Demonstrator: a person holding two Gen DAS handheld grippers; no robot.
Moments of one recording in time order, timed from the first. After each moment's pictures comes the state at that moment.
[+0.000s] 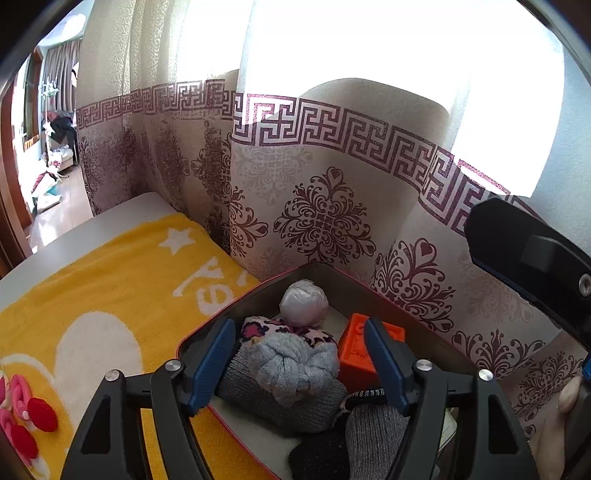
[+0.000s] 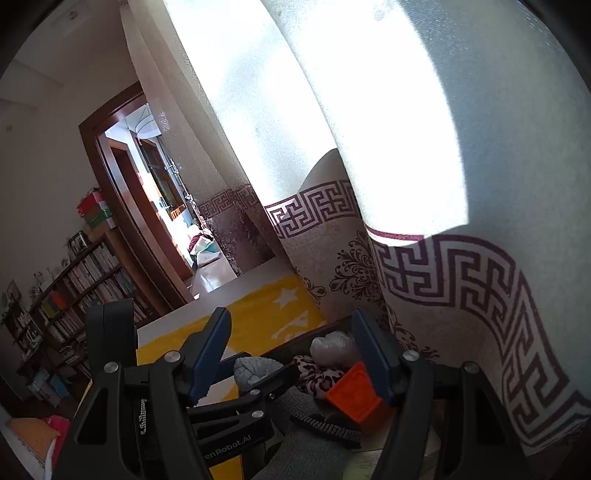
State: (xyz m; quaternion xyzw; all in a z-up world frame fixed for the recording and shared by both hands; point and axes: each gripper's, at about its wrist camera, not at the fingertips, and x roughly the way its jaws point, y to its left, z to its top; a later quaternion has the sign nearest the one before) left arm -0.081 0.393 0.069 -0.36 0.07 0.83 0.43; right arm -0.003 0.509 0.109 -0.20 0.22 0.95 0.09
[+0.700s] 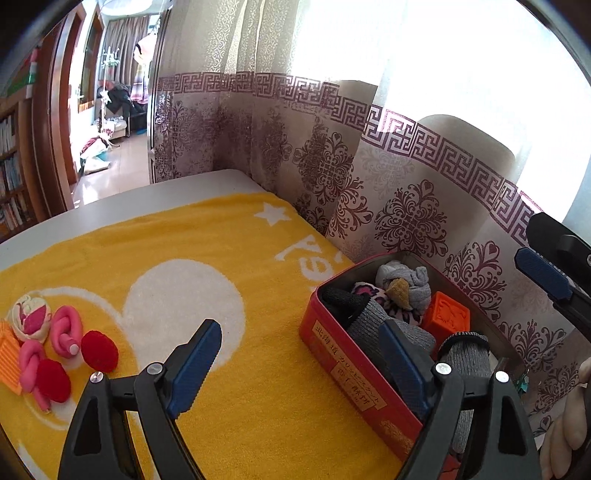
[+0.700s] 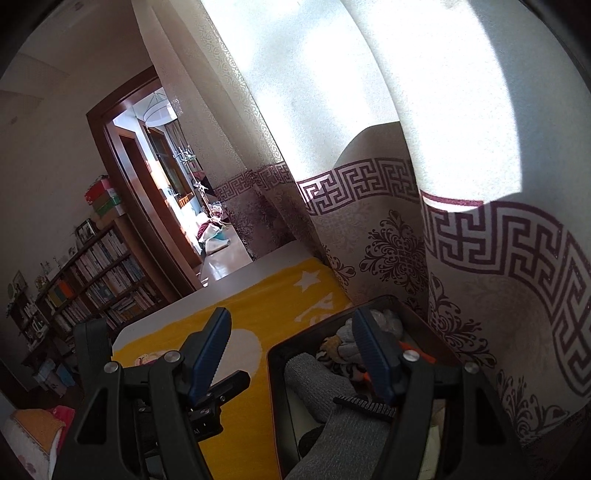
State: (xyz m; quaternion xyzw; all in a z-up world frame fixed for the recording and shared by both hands) left arm -0.100 0.279 0.052 -0.38 0.01 0.86 0.33; right arm -0.017 0.464 0.108 -0.22 0.21 0.95 0.06
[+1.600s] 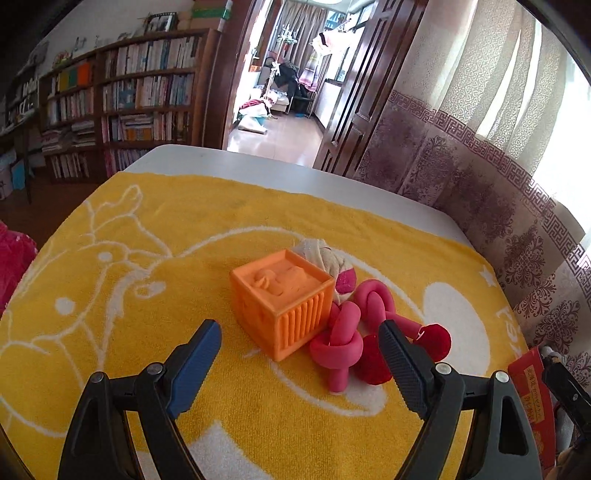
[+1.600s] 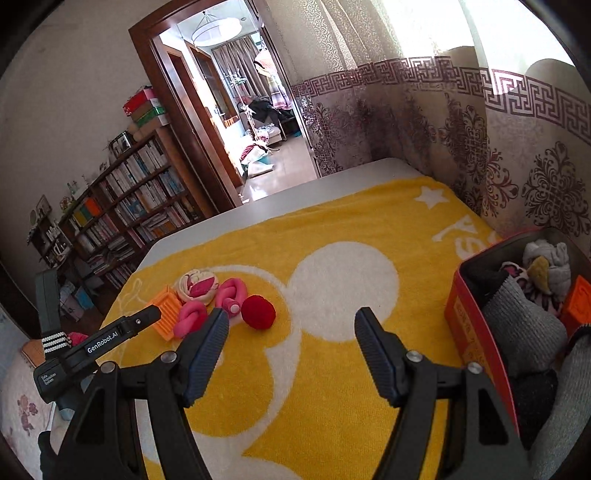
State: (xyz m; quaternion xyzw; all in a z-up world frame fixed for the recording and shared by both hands) left arm -0.160 0.018 0.016 -0.40 -0.12 0.90 0.06; right arm -0.110 0.311 0.038 -0.34 0.16 0.93 -0.04
